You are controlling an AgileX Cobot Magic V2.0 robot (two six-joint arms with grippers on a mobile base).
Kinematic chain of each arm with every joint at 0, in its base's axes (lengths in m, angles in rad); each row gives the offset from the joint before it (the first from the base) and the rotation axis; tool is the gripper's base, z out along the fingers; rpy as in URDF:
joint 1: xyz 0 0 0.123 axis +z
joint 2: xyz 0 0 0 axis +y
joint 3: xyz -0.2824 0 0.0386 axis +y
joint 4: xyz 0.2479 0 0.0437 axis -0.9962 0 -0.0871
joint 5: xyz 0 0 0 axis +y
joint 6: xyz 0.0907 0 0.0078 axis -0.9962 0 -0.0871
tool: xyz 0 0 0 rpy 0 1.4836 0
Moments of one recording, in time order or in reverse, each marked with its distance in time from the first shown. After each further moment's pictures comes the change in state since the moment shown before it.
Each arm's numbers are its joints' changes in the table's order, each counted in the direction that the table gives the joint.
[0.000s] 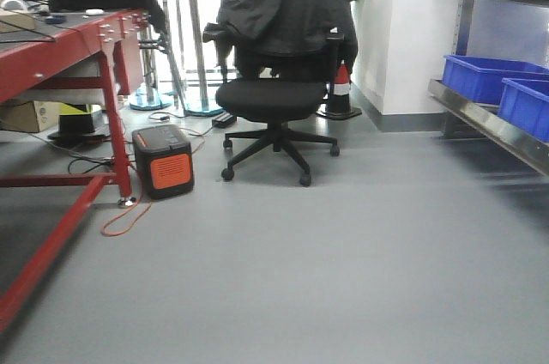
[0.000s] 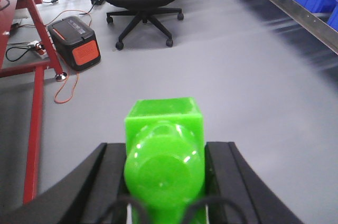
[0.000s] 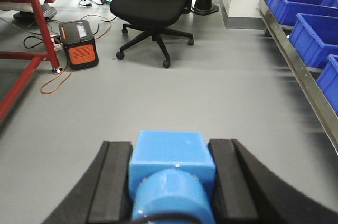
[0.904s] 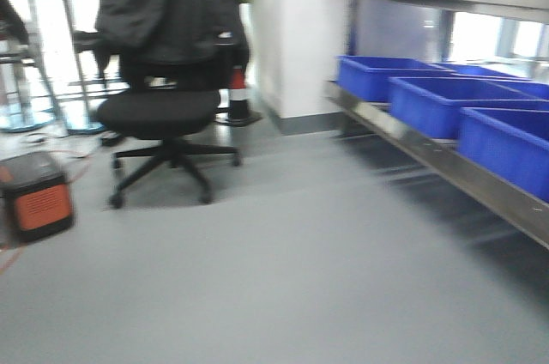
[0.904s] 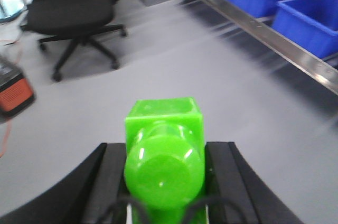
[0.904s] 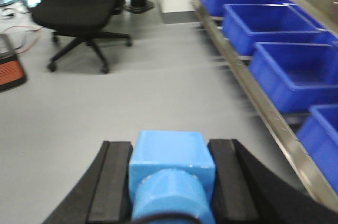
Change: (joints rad) left arm 0.000 0.000 0.002 0.000 0.000 0.000; right arm 0.000 0.000 0.000 0.000 0.000 0.000
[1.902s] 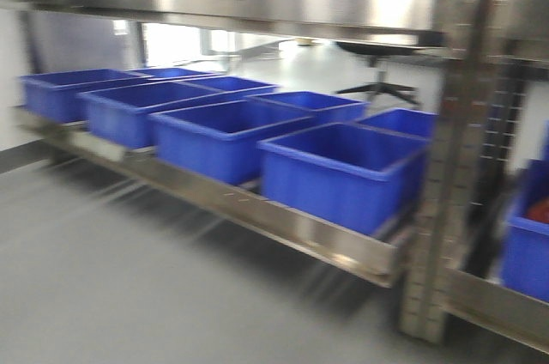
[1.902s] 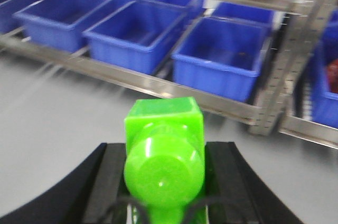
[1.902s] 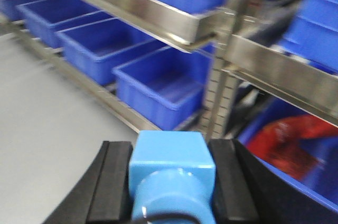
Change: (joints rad) left arm 0.000 0.000 0.000 0.000 -0.001 0.000; right arm 0.000 0.000 0.000 0.000 0.000 0.000
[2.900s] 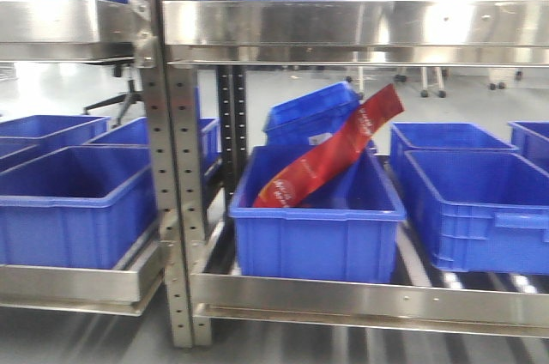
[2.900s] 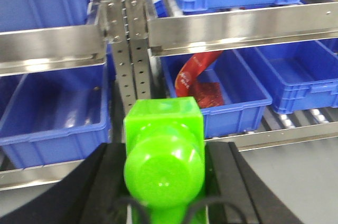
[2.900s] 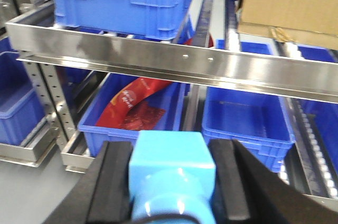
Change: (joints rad) left arm 0.000 0.000 0.000 0.000 0.000 0.000; right arm 0.000 0.000 0.000 0.000 0.000 0.000
